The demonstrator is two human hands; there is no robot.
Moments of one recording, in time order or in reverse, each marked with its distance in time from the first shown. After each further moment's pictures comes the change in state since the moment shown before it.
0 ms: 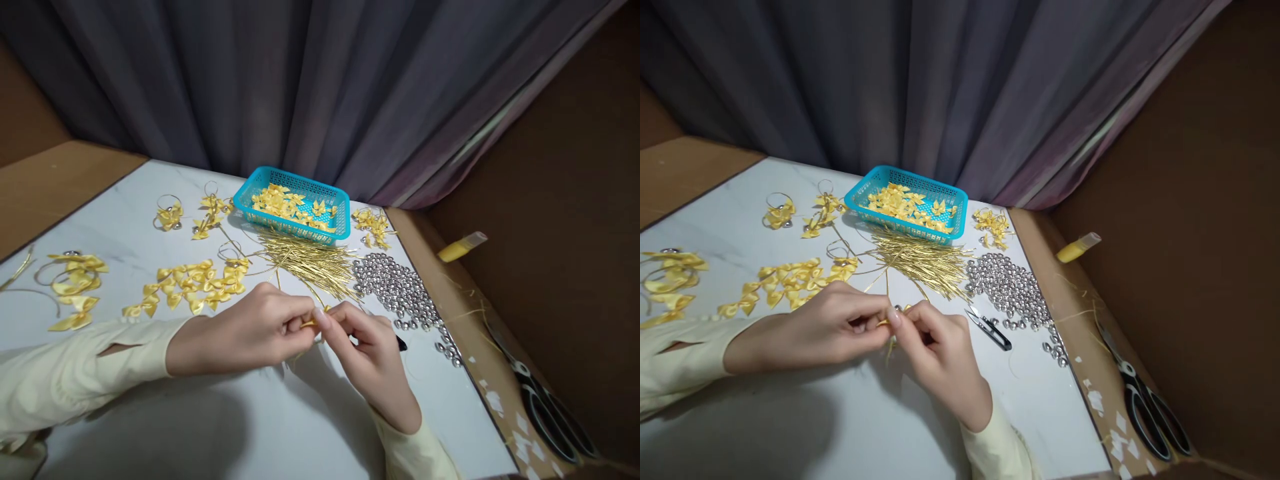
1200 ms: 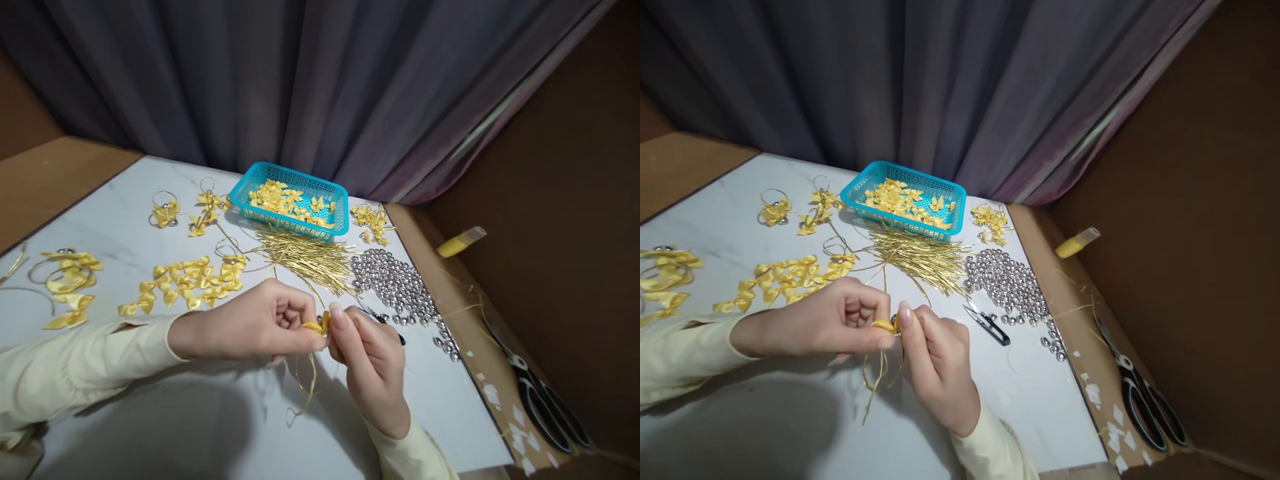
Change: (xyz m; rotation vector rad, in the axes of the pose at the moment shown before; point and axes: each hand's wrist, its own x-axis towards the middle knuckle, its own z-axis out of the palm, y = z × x) left_hand 0.009 0.007 -0.011 -0.783 -0.373 -0.503; right_hand -0.013 0.000 0.010 0.125 0.135 -0.079
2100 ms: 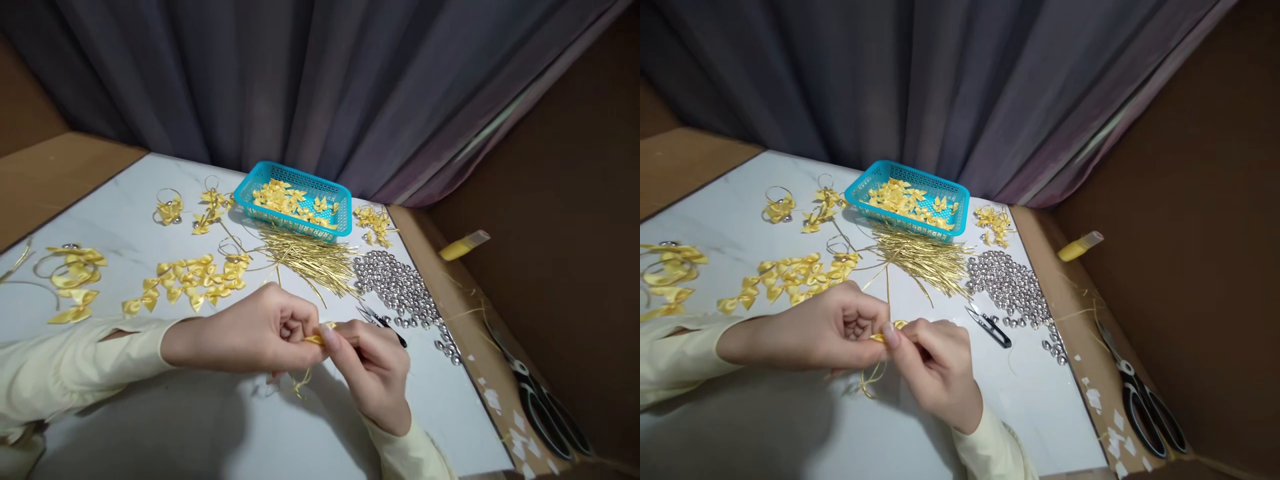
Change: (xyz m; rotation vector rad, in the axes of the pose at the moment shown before) left_hand -0.007 0.002 0.007 0.068 0.063 -0.027; right_hand 0.001 0.002 -0.001 -0.077 0.014 -0.156
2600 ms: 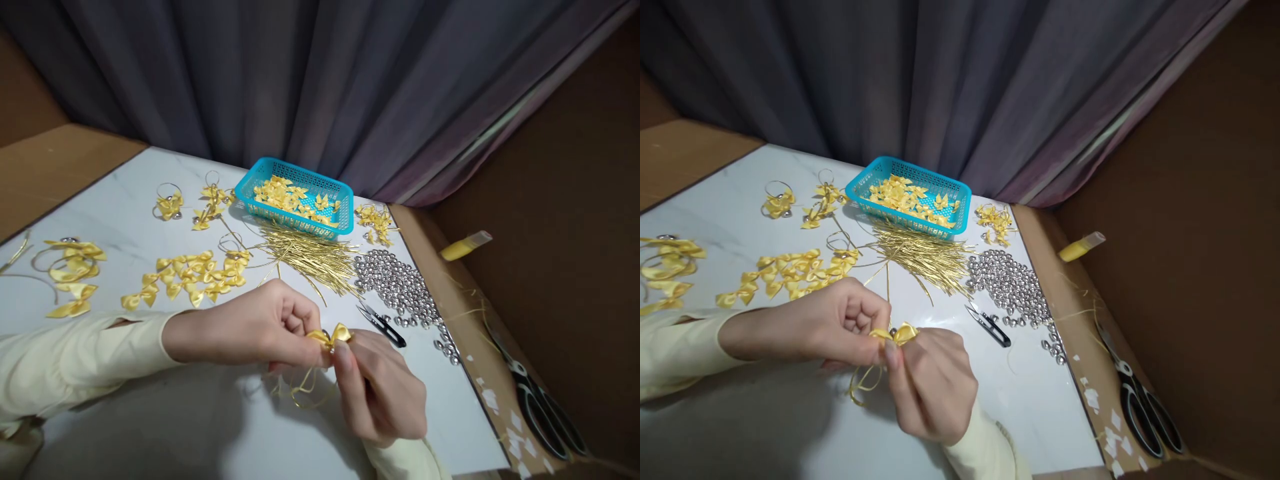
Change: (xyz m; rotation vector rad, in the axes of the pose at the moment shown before) left_hand 0.000 0.006 -0.003 -0.220 -0.104 -0.169; right_hand -0.007 -0.005 0.001 -0.251 0.077 -0.284
